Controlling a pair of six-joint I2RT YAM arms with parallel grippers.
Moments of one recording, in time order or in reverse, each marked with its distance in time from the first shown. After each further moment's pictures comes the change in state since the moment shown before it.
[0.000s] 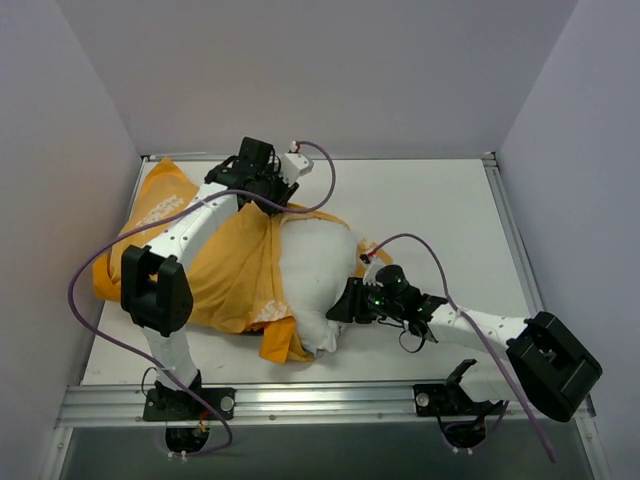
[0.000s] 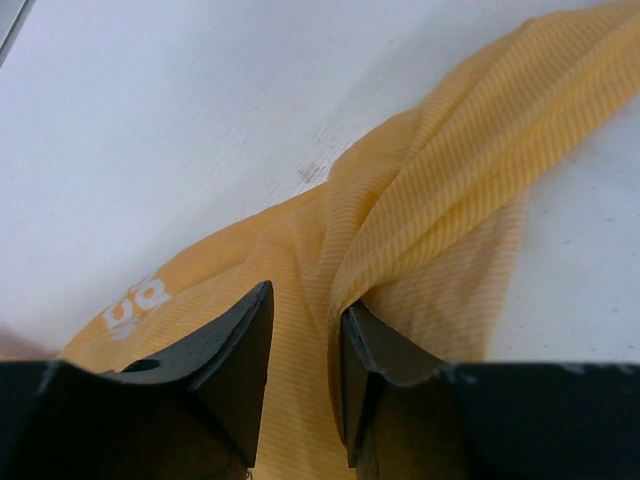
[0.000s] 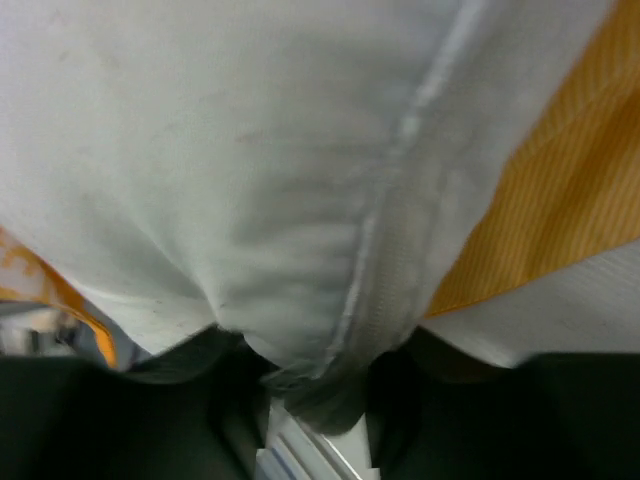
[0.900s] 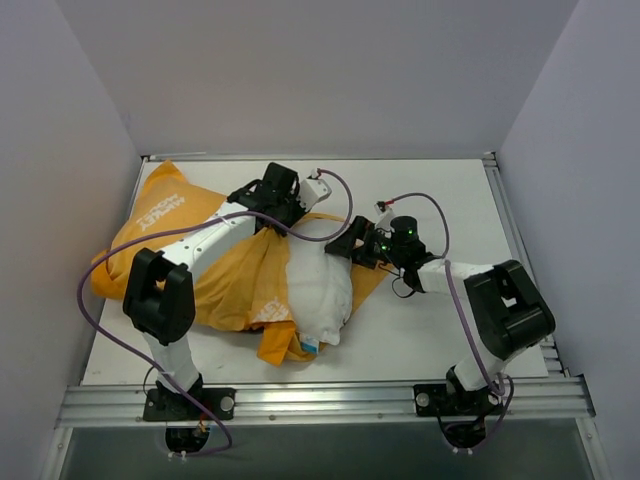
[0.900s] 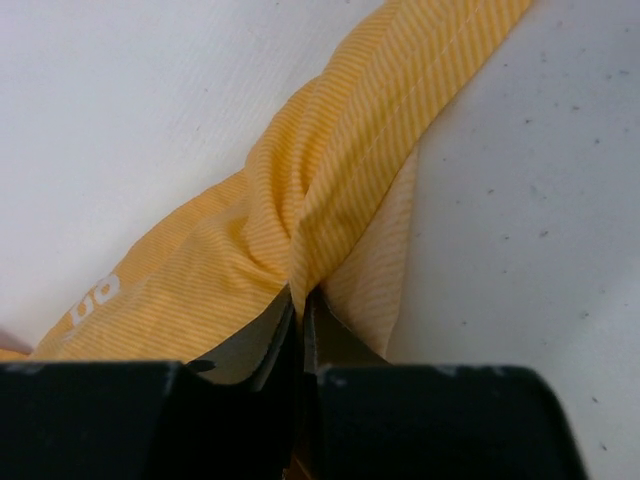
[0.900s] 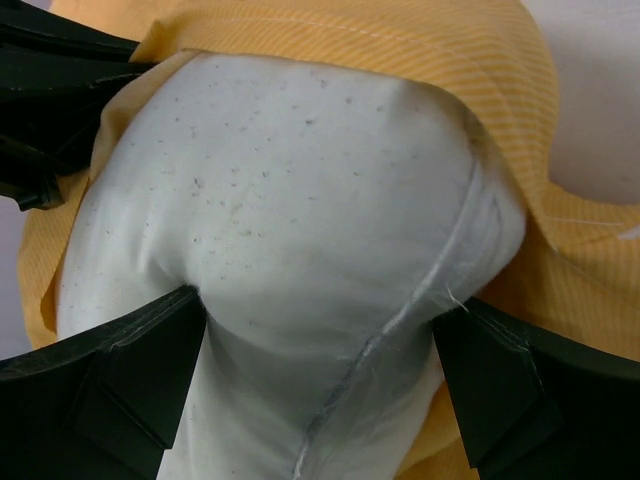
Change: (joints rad) left arm -0.153 -0.046 -0.190 0.117 -0.162 0.012; right arm -0.337 0.346 0.269 0.249 -0.204 0.014
